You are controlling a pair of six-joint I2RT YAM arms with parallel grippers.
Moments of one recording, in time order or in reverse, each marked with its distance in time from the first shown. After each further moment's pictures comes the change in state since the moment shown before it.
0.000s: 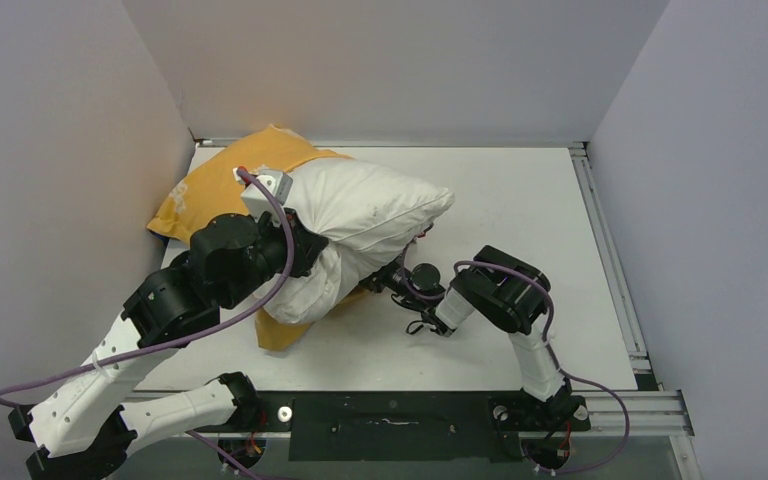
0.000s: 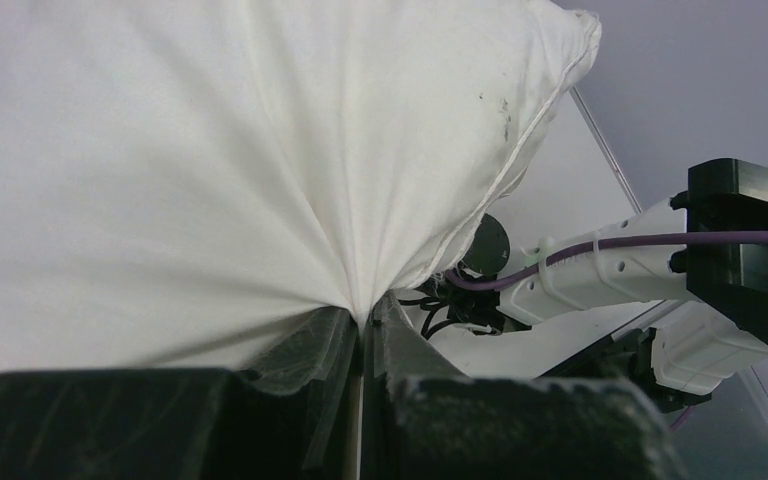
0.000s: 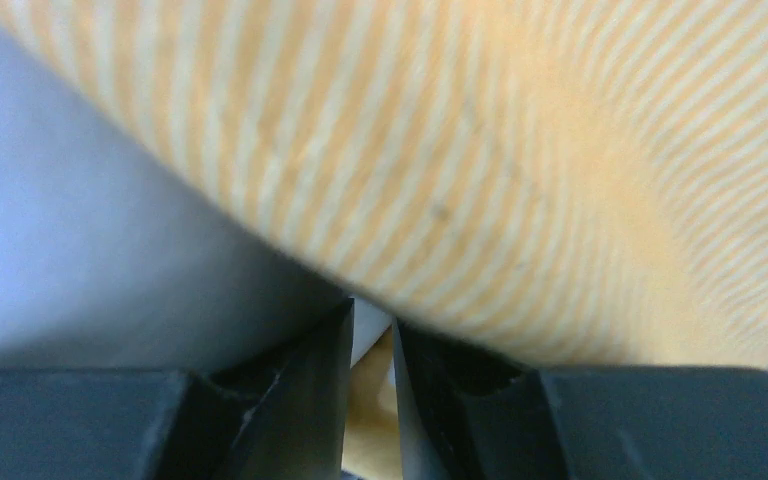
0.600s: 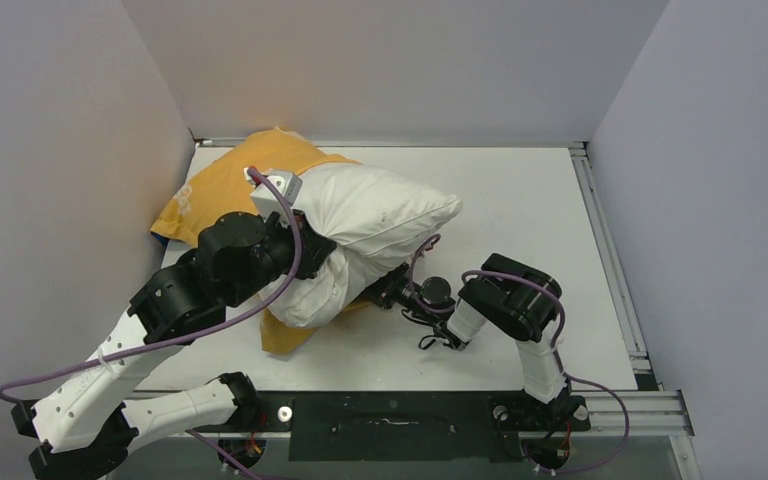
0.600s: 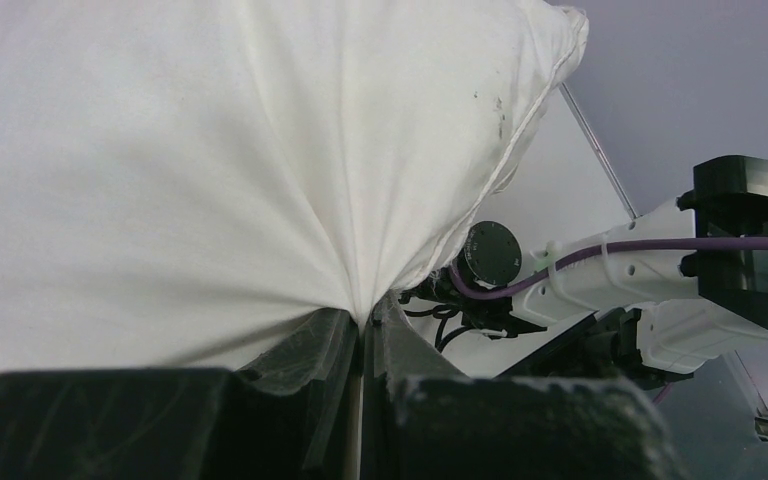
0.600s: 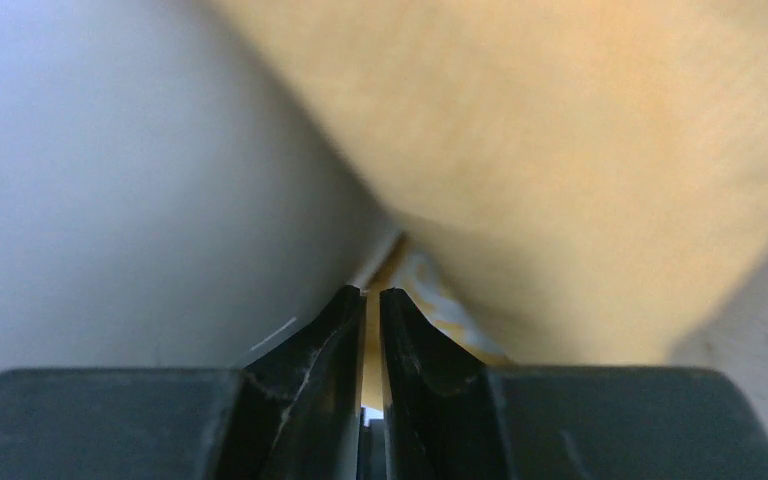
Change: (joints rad) left arm -0.006 0.022 0.000 0.008 0.049 -0.011; right arm 0.021 -0.051 -0.162 0.025 -0.006 0.003
